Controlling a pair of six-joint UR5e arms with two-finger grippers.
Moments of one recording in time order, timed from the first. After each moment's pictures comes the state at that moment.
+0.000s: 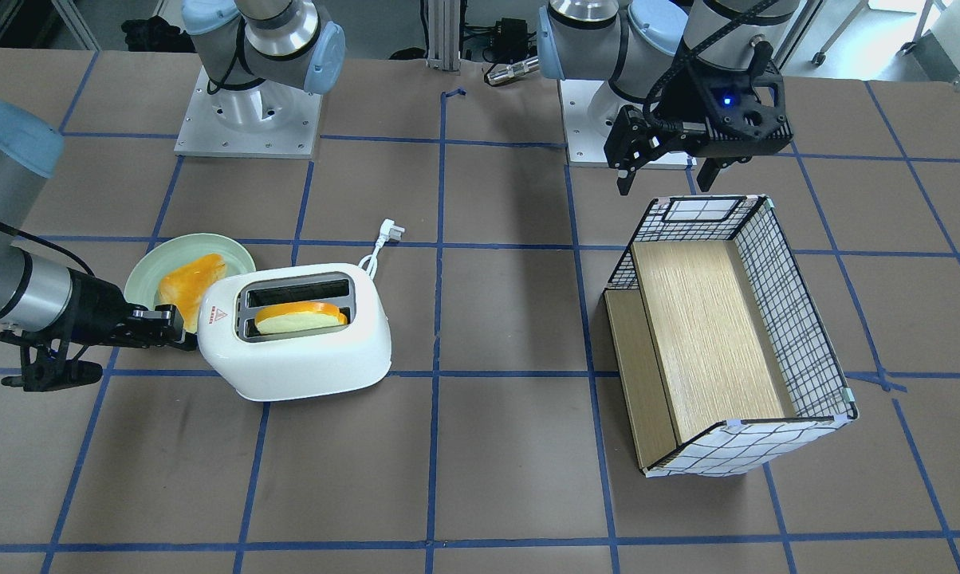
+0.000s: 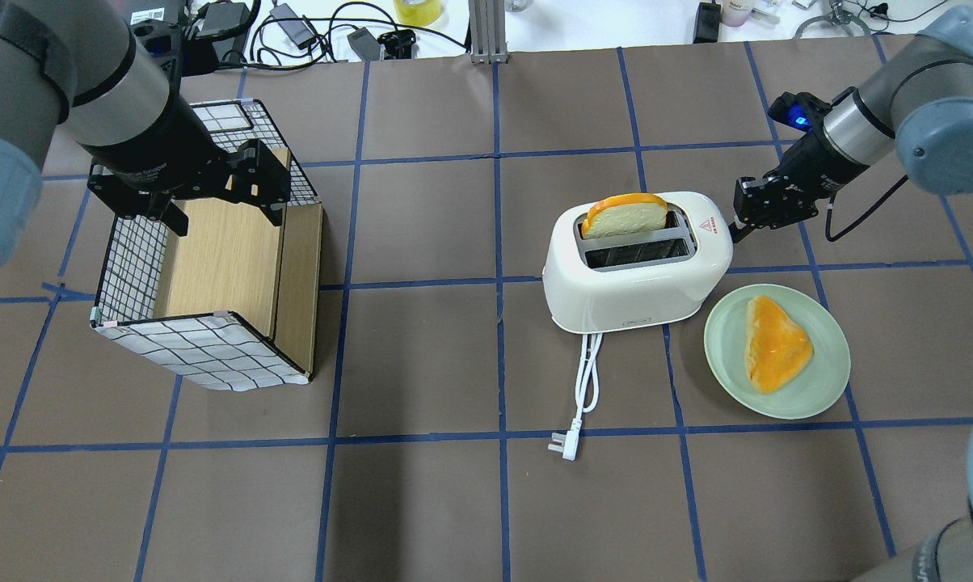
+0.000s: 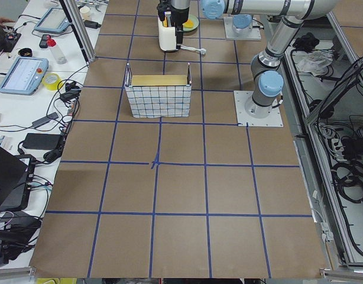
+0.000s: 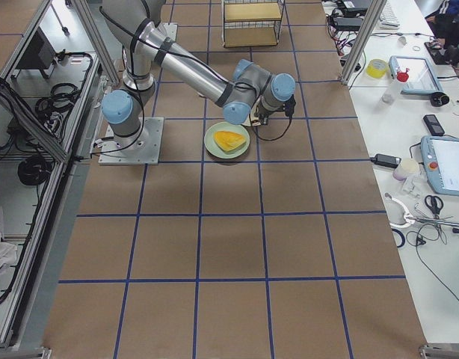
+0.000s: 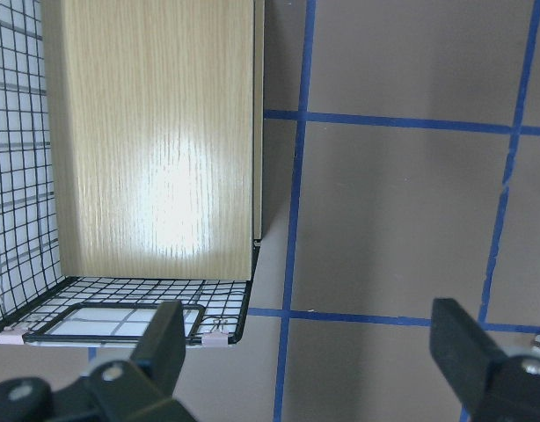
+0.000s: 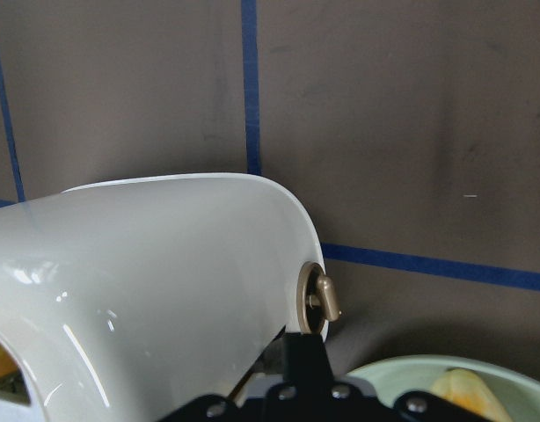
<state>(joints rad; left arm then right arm) -1.57 -1.47 -1.67 -1.51 1.59 -0.08 1.22 -1.24 1.74 -1.78 -1.20 -0.42</state>
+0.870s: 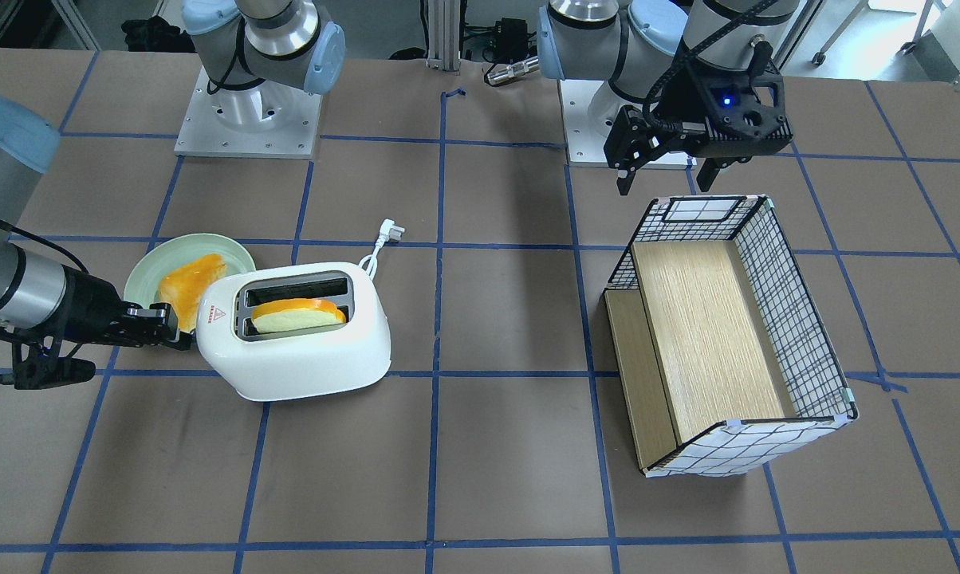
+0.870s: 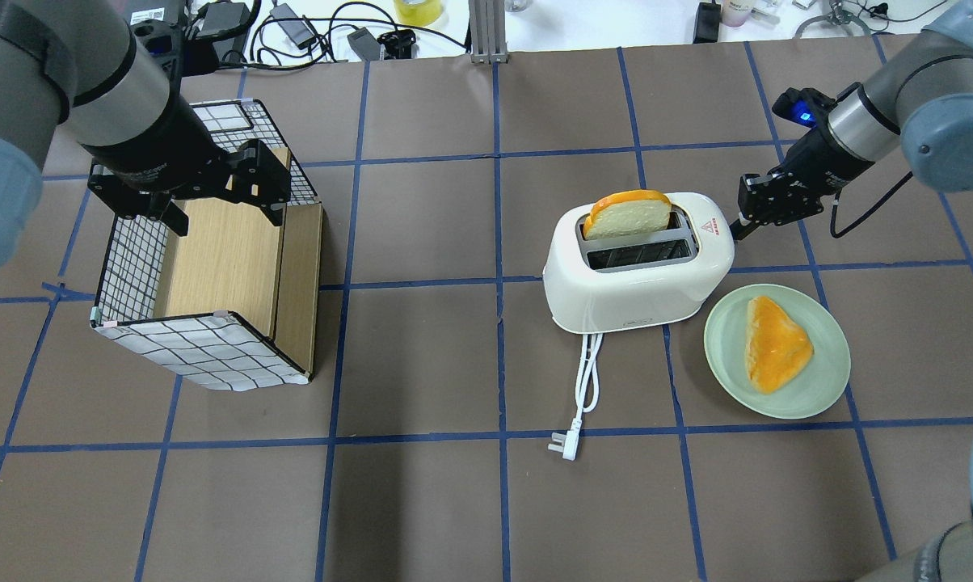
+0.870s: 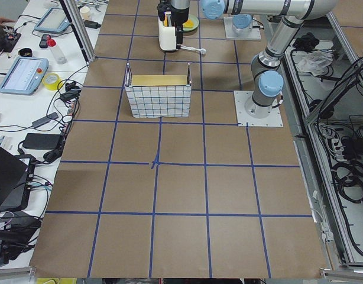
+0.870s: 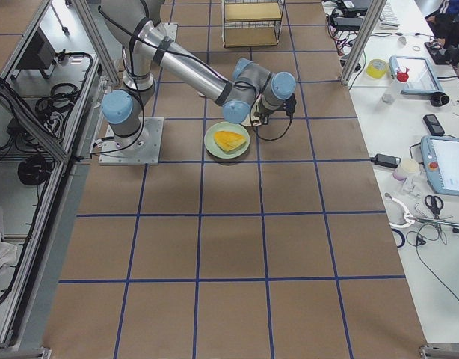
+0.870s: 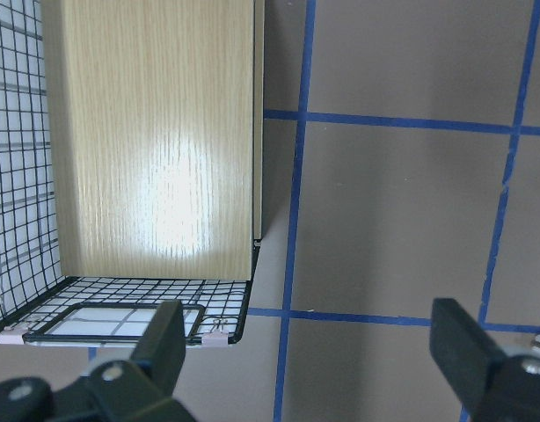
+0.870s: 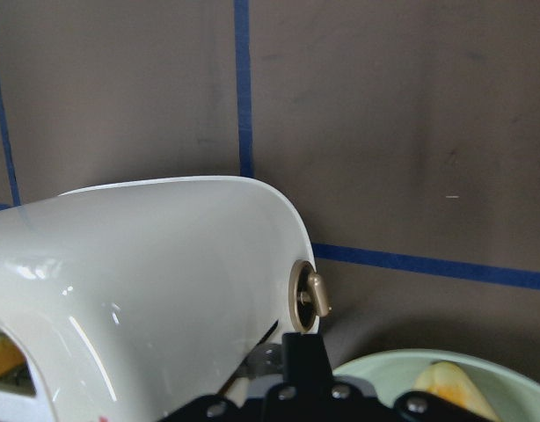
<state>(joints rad) -1.57 -1.47 -1.67 -1.51 1.59 -0.08 1.22 -1.26 1.73 -1.78 -1.22 -0.41</state>
